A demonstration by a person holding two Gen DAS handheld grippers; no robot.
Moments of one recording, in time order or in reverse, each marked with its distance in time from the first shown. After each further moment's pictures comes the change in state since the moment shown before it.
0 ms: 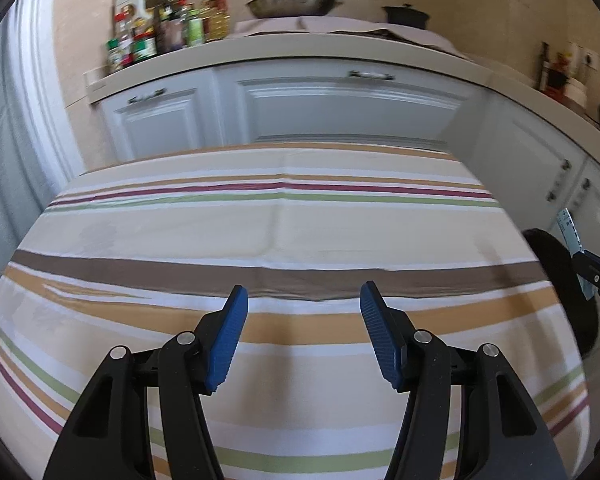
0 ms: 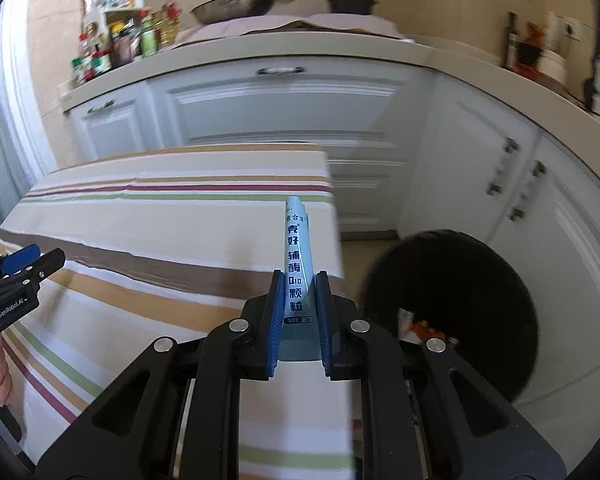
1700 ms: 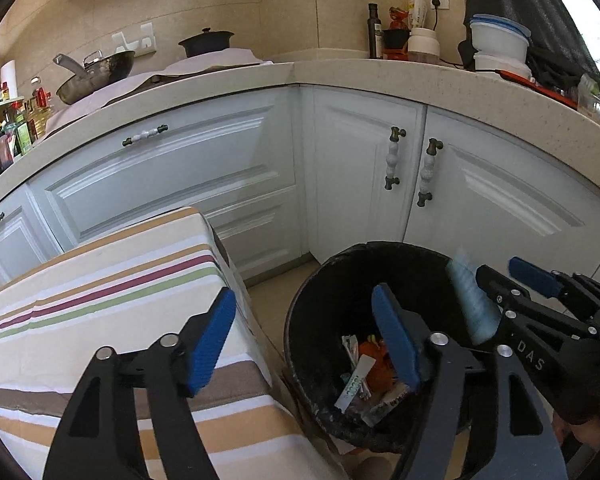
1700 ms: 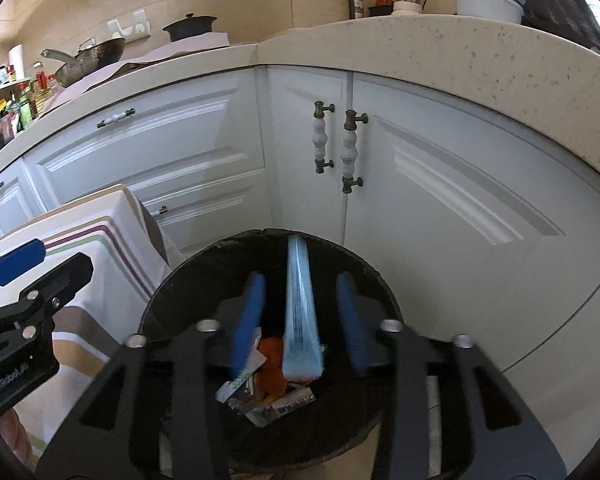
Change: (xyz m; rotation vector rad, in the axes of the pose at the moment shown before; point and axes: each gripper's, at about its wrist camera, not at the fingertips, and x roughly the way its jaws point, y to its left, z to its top) left arm 0.018 -0.258 0.031 0.318 -0.115 -0.298; right arm 0.015 -0.191 -0.028 0.269 -0.084 -0.271
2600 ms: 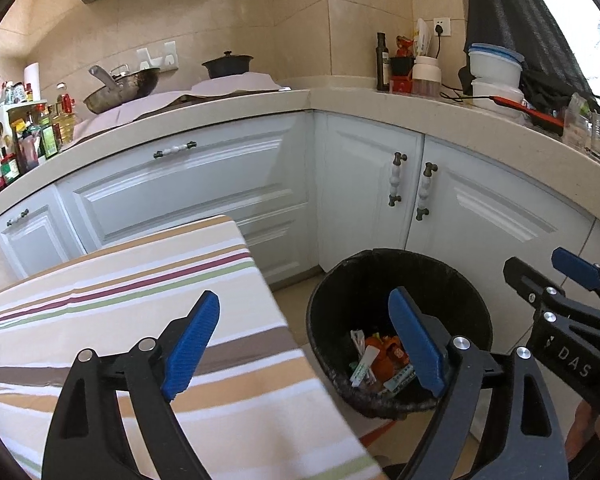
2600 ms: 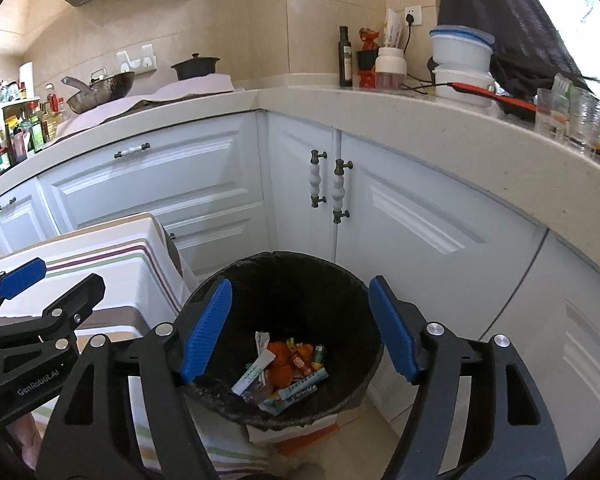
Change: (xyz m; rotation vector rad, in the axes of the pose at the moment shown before) left arm -0.071 0.016 -0.014 -0.025 -0.075 0.029; right arm -0.098 0.016 -0.009 0.006 -0.124 -0.030
